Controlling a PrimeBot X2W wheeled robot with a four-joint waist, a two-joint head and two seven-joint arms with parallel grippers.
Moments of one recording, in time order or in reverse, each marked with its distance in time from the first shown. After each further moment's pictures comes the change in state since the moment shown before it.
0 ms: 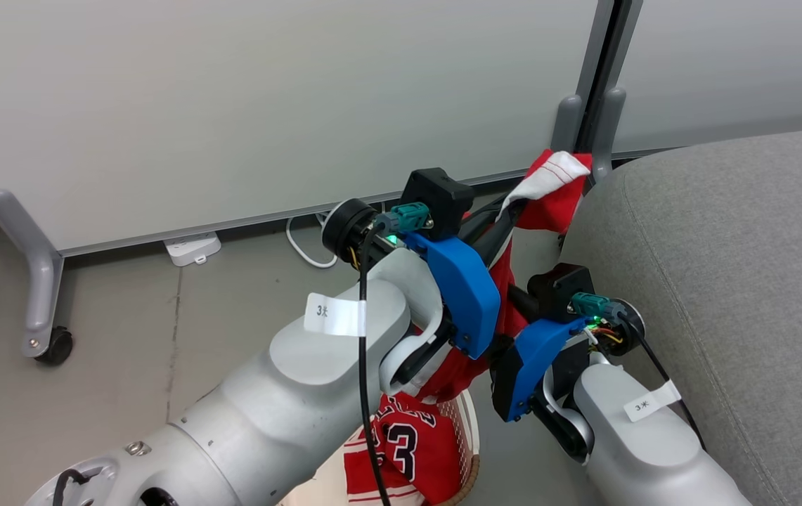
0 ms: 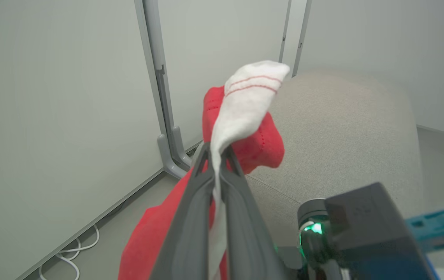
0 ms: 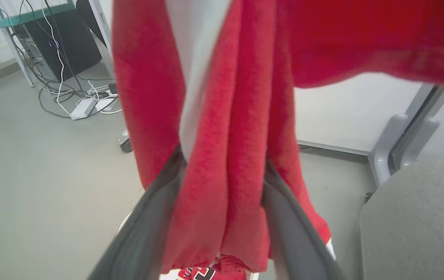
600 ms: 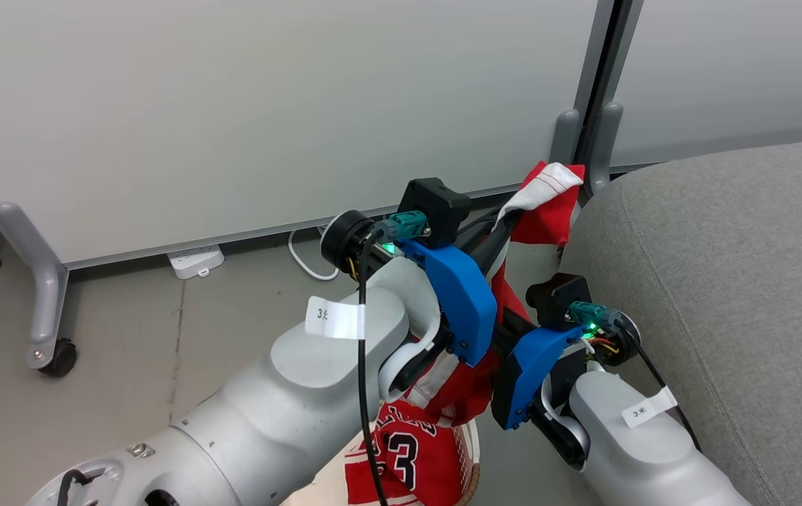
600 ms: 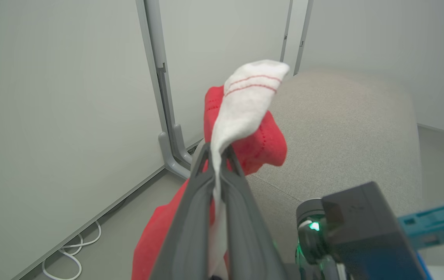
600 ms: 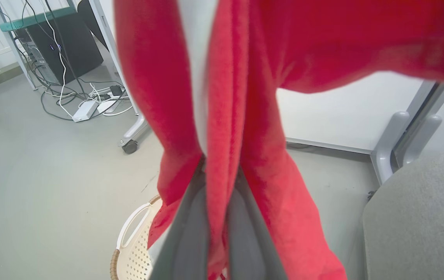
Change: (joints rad) left arm -0.001 0.000 -0.048 0.019 -0.053 0.005 -0.014; right arm -0.044 0.000 0.097 0.124 0.099 0.000 -0.075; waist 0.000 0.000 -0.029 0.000
